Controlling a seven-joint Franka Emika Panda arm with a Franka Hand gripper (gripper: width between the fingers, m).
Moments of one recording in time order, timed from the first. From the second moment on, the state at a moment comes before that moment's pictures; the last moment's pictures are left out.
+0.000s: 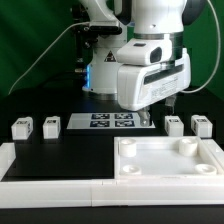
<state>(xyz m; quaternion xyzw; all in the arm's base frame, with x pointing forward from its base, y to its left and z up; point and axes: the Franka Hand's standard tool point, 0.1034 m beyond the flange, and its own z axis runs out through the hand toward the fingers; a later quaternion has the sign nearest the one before) 0.462 0.078 0.052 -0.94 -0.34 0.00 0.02</state>
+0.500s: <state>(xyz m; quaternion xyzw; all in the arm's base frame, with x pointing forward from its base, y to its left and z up) 0.452 0.121 0.049 -1.00 -0.06 0.01 0.03</state>
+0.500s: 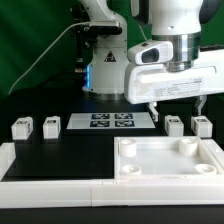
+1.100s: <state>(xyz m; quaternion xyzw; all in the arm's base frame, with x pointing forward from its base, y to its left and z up) 0.451 0.175 0.043 -1.00 -0.05 0.01 0.04</state>
